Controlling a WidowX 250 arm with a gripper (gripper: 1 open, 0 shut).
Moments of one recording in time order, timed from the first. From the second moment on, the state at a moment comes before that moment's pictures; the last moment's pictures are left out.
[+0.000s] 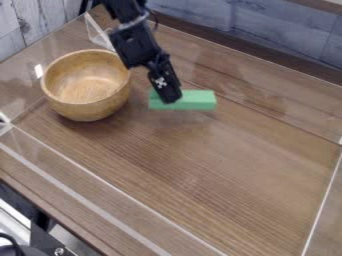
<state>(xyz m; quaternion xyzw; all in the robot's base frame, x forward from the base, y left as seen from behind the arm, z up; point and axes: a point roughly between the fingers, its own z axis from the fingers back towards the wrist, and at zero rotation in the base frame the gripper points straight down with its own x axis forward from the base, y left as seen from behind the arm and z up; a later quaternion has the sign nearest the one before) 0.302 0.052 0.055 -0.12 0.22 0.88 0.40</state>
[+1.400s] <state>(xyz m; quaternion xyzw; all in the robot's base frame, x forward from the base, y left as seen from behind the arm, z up) 0.309 0.089 0.022 -0.13 0.19 0.92 0.32</state>
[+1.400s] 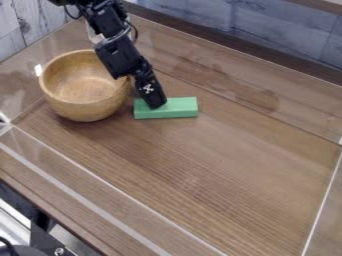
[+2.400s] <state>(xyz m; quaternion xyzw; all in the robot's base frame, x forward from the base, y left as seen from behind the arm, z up) 0.337 0.057 0.019 -0.11 0.19 0.92 0.32</state>
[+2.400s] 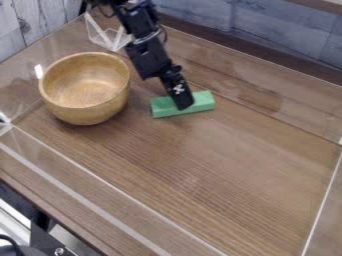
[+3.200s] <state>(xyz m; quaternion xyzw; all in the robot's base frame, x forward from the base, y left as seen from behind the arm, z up) 0.330 0.047 0.018 -0.09 0.18 0.92 0.33</state>
